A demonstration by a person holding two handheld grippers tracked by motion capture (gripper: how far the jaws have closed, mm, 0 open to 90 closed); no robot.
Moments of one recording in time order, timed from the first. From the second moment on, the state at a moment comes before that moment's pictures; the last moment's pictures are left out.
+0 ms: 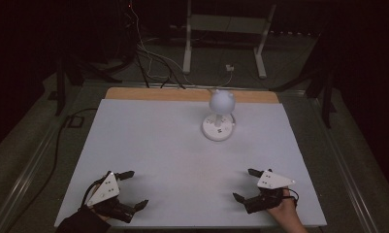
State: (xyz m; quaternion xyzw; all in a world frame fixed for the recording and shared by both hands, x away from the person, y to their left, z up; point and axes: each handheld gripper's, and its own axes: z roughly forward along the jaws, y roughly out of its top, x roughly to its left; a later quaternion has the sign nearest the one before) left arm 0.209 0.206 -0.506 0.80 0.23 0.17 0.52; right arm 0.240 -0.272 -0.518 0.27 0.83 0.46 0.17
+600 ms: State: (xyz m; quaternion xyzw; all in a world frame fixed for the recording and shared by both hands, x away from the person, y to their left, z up) left arm 0.209 0.205 -0.507 0.81 0.23 0.16 0.52; right arm 0.239 -0.270 -0.519 0.28 0.83 0.46 0.14
